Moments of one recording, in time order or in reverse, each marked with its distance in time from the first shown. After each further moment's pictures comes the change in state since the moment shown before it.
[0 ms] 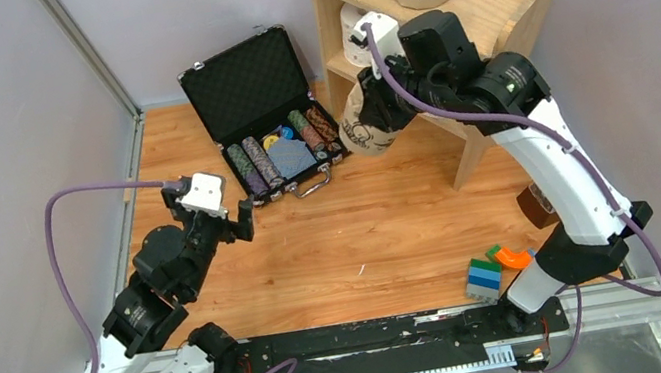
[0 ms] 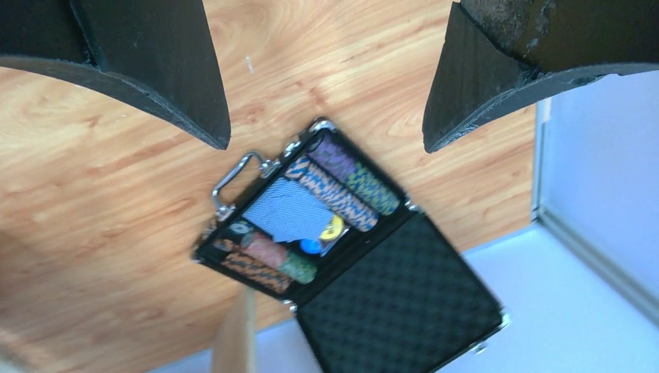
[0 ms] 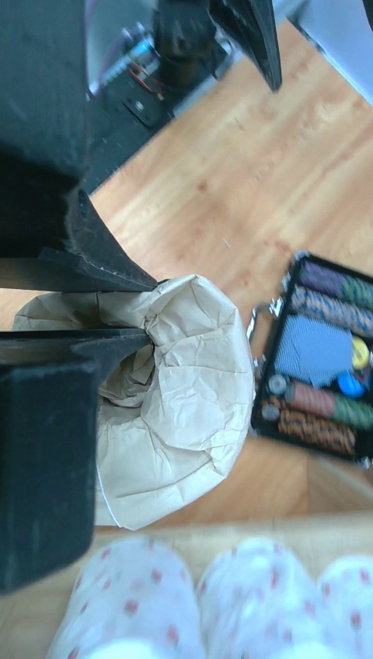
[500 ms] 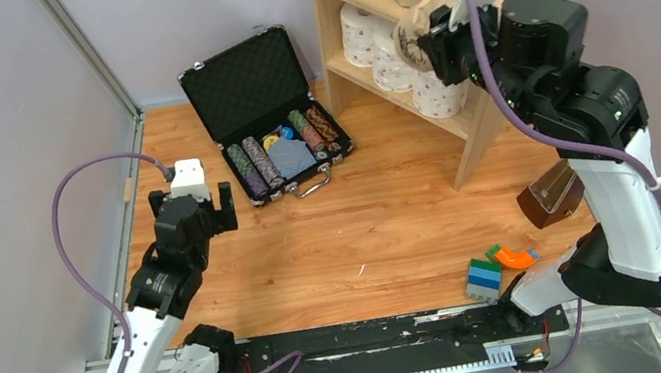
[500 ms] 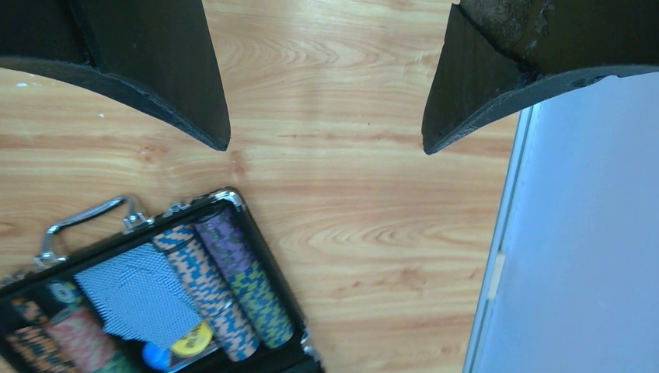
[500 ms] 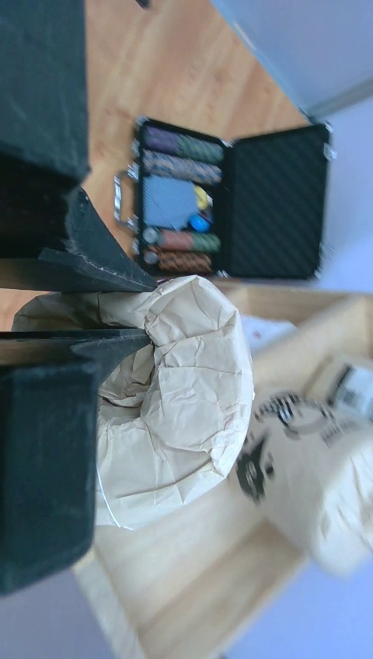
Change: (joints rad) left arm 0.326 0.101 -0.089 -0.085 -0.064 -0.181; right arm 0.000 -0.148 0.113 0.150 0.435 -0.107
